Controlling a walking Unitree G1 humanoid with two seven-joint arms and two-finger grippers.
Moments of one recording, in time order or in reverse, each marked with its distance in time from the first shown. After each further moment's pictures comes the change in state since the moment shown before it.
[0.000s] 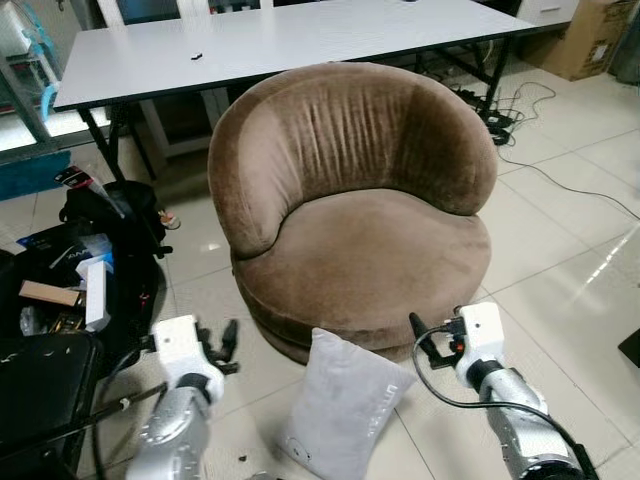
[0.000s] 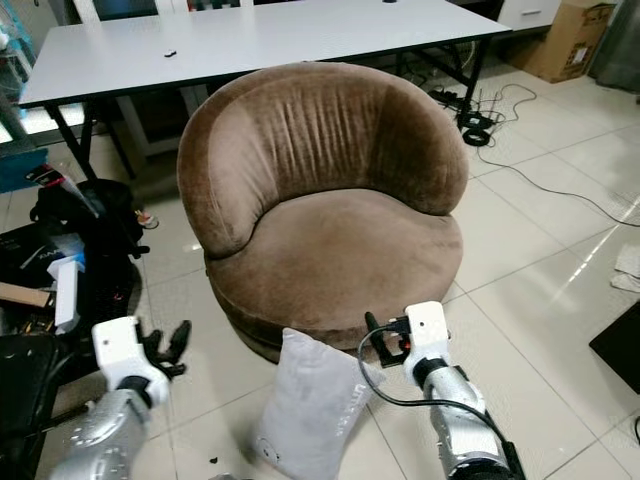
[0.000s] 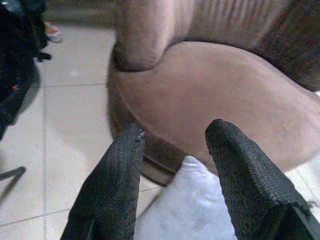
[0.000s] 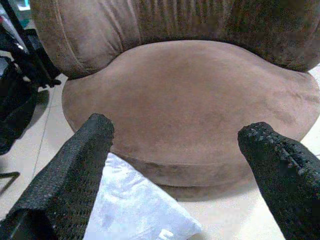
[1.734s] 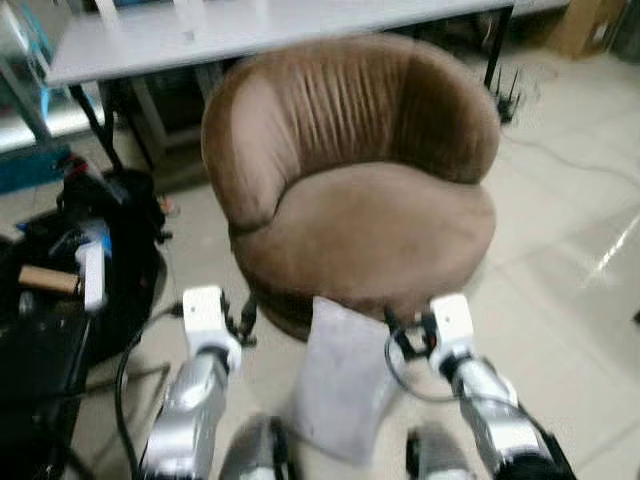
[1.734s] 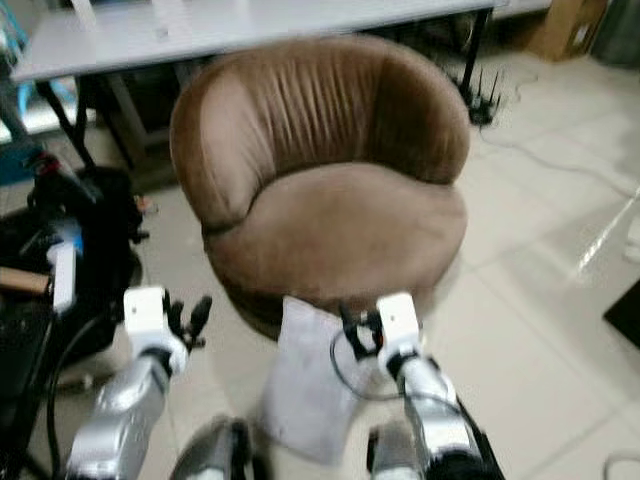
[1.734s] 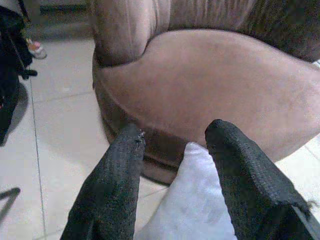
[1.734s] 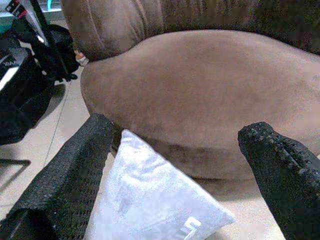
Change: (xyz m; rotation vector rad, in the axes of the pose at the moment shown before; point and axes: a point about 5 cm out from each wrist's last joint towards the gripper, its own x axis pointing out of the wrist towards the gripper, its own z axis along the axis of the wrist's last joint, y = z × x) left arm 0.026 -0.020 0.017 0.095 -0.026 -0.063; right arm 0.015 0.025 0.009 -0.045 -0.041 0.050
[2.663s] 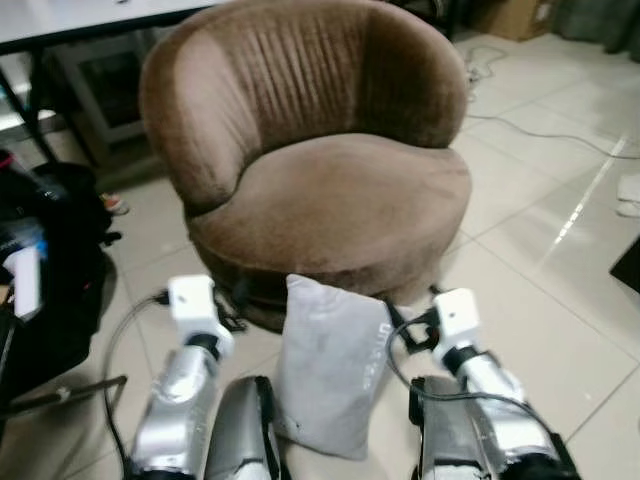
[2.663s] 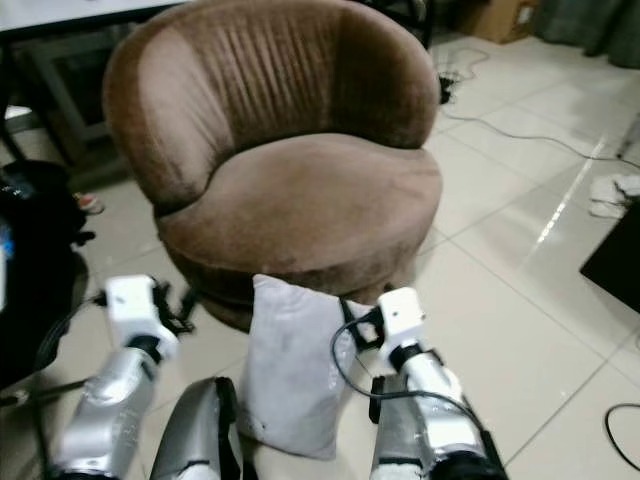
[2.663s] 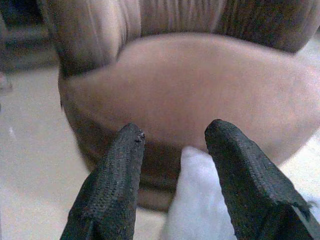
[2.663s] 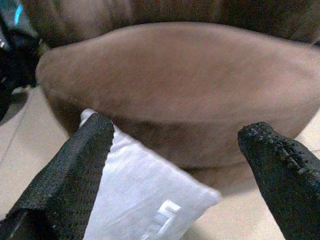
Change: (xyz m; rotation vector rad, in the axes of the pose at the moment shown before) left arm -0.005 0.007 0.034 0.069 -0.200 -0.014; right arm -0.008 -0.008 0.021 -0.045 -0.134 -0.004
